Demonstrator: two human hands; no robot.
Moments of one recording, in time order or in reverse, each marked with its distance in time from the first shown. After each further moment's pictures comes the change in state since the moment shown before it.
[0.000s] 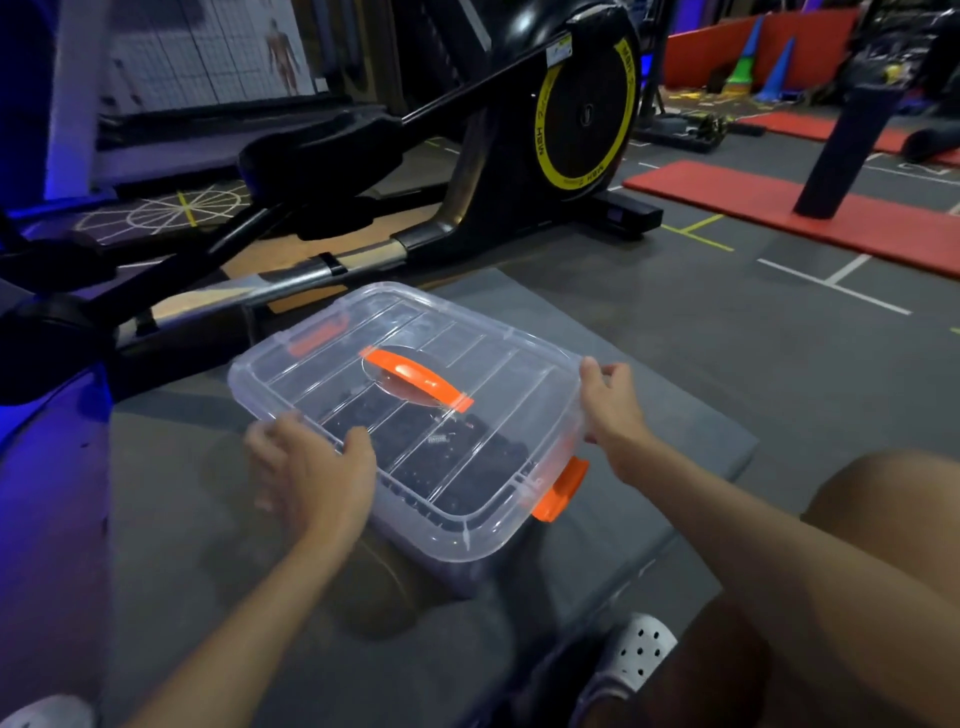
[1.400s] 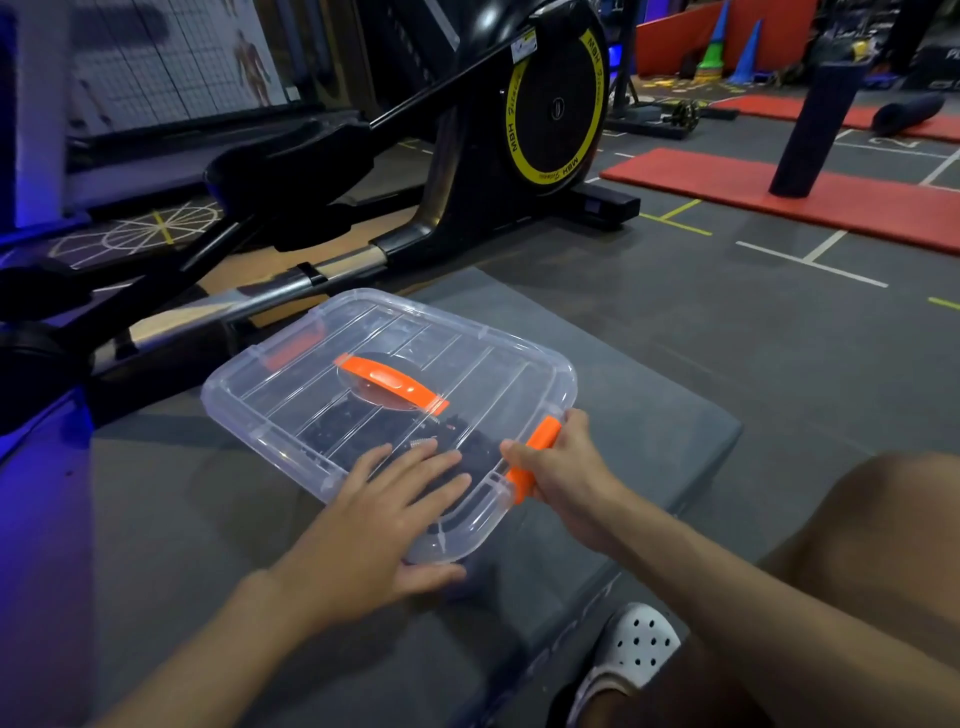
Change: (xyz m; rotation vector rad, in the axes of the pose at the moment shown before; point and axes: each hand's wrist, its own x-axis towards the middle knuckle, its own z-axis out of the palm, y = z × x) left_hand -0.015 -0.018 -0.001 0.521 -0.469 1.445; right_hand -0.067 0.021 0.010 0.362 -0.268 0.027
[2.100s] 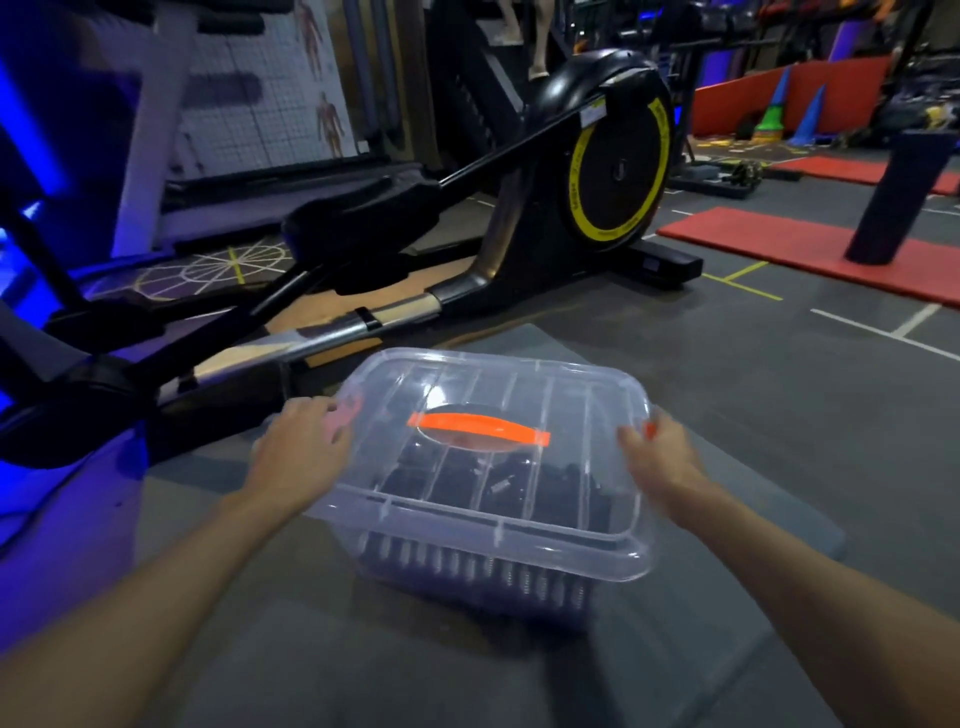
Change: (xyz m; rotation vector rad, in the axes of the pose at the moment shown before) left_hand 0.024 -0.186 -0.013 -0.256 0.114 -1.051; right_hand 0.144 -0.040 -0.018 -0.587 0.317 -0.143
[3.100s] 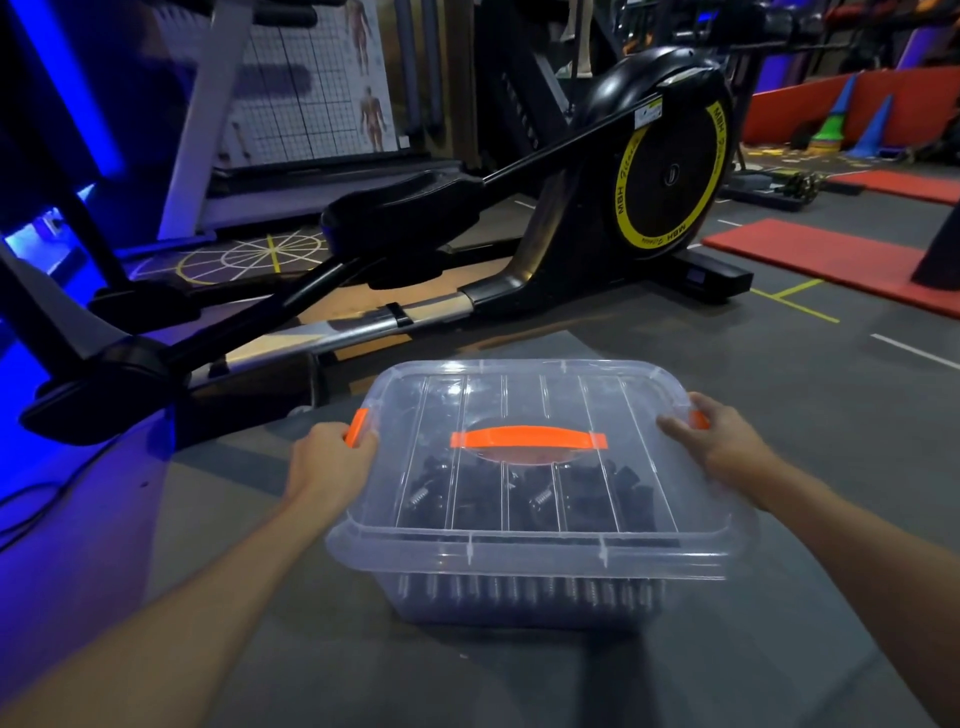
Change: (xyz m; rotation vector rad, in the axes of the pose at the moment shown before) left_hand 0.011 -0.006 0.031 -0.233 0.119 -0.259; right_hand 0.062 -0.009 -0.019 -0.197 -0.200 -0.165
